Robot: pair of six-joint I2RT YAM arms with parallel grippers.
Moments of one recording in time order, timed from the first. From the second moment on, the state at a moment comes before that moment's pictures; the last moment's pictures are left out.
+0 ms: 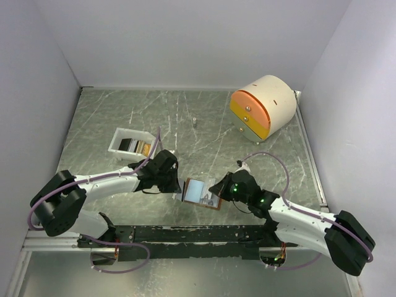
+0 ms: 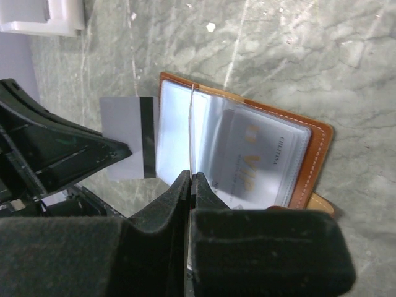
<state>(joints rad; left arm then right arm) -0.85 1.41 0.69 -0.26 0.08 -0.81 0.80 0.93 0.23 0.11 0.04 1.09</state>
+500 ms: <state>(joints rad) -0.85 1.41 0.67 -0.21 0.12 -0.85 0.76 0.94 0.19 0.12 0.04 1.09</state>
